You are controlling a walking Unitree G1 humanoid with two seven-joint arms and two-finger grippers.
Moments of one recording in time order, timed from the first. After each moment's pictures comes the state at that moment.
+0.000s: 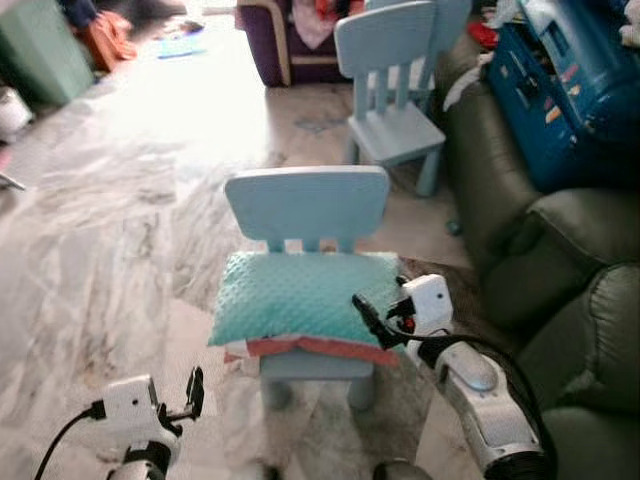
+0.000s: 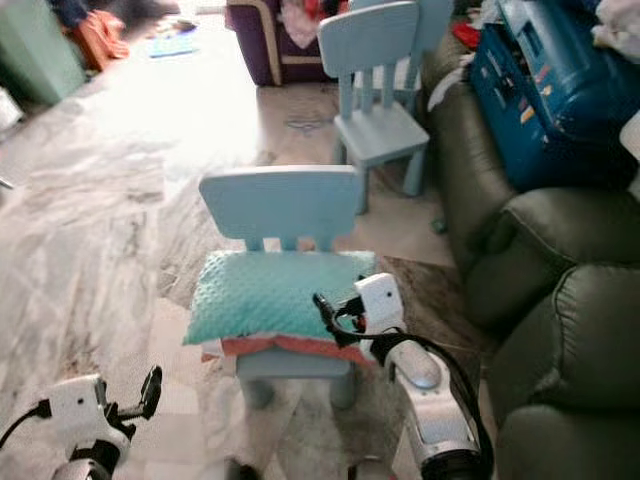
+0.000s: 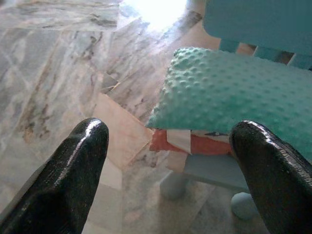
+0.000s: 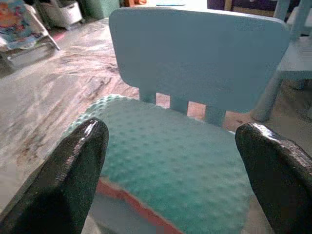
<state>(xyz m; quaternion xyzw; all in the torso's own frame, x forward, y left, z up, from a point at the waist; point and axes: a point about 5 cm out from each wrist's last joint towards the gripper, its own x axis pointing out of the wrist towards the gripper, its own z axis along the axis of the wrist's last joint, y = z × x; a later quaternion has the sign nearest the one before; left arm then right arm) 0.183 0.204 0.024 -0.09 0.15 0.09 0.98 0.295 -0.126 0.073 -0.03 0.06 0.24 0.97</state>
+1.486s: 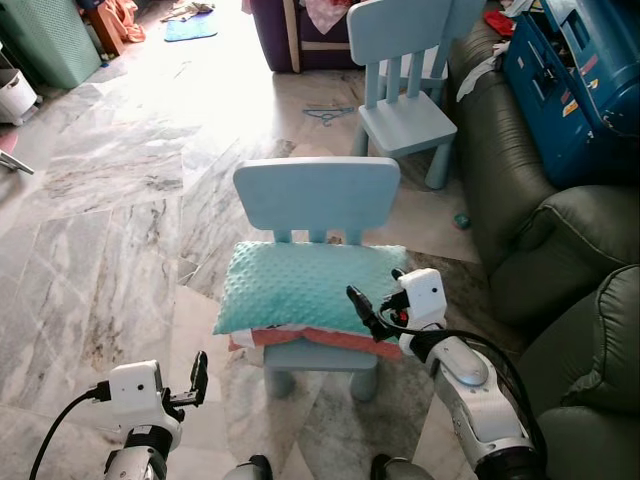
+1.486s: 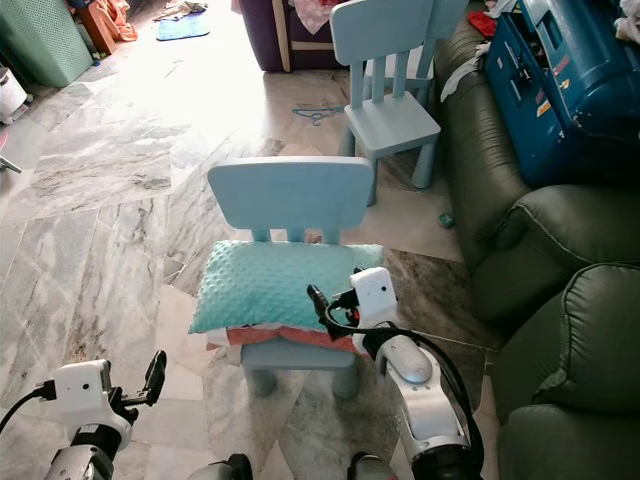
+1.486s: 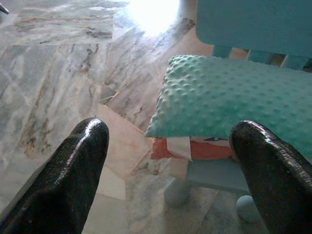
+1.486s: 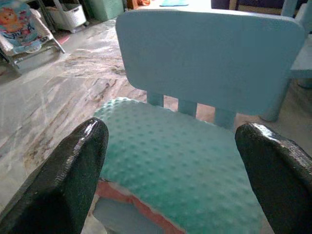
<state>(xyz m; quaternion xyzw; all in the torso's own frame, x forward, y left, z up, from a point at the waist) 0.193 0.202 0.030 -0.06 0.13 0.05 0.99 0.298 -0.121 0.077 -0.02 0.05 0.22 0.97</state>
